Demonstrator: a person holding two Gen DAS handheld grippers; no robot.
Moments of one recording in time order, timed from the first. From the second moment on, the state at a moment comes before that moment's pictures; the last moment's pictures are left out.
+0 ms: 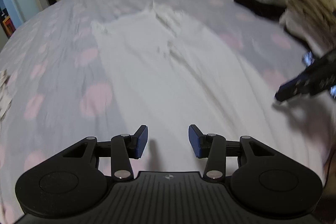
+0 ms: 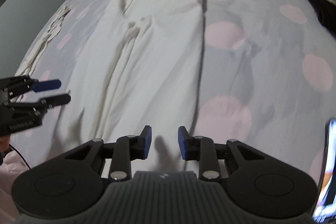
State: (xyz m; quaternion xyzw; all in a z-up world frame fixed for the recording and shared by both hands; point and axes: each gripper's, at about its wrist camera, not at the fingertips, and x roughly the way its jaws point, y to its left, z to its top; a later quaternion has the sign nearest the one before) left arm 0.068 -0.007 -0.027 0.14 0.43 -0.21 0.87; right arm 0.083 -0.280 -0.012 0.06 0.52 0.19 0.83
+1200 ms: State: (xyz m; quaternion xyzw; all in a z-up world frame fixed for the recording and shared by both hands) left arm 0.234 -0.015 -0.082 -0.05 0.44 -0.28 0.85; right arm 0.354 -0.243 -0.020 0.03 0.45 0.17 0.88
